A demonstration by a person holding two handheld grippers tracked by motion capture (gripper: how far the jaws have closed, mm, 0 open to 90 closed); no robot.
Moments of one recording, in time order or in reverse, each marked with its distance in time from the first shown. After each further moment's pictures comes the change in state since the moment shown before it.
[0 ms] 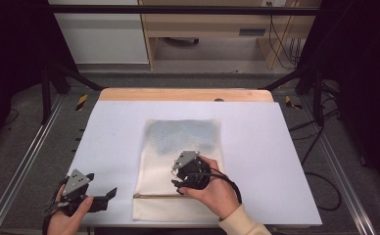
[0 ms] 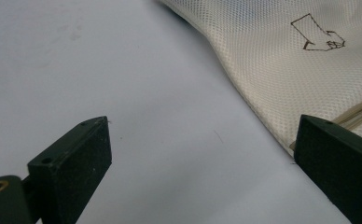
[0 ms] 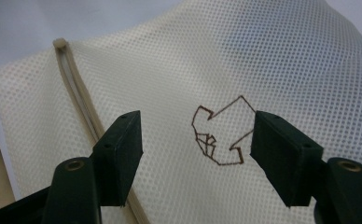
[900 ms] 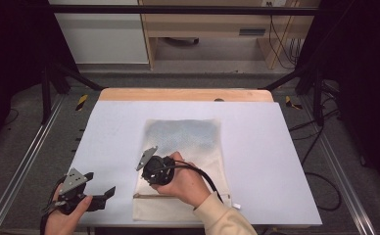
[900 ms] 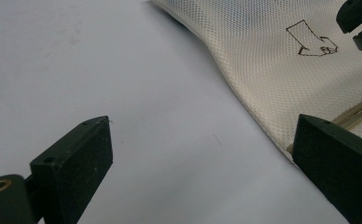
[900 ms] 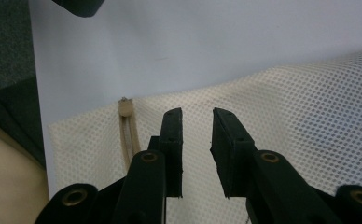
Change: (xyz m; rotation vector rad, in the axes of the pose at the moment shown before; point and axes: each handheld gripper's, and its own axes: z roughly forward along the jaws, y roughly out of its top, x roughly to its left) left arm 0.004 0.003 -0.002 -0.011 -0.016 -0.004; right arm 0.032 0.068 0.038 0.038 0.169 -0.177
